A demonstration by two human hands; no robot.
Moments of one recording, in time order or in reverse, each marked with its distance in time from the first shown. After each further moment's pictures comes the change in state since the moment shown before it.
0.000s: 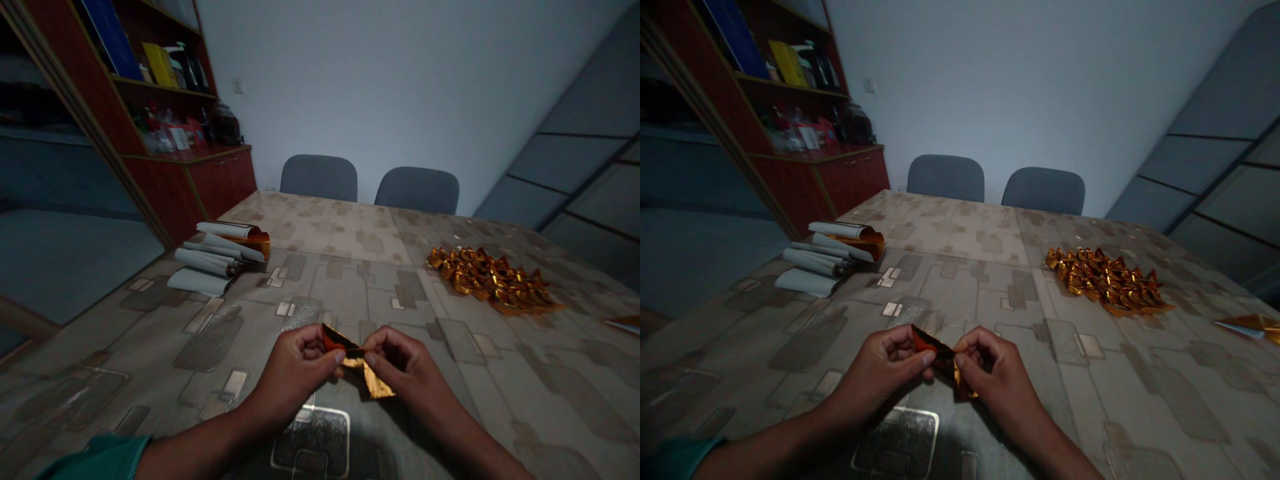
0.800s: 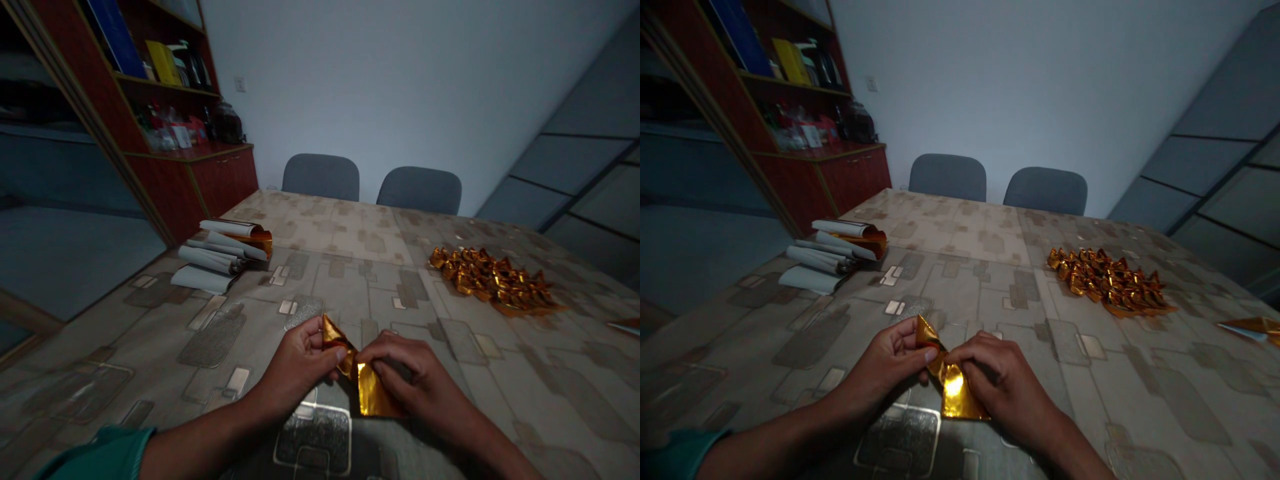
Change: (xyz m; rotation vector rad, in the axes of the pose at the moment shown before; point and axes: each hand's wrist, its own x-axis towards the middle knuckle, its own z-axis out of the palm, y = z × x) left_hand 0.006 -0.008 -0.003 -0.110 -0.079 -0.008; right_hand -0.003 -0.010 -0.016 -0.422 -0.187 -0.394
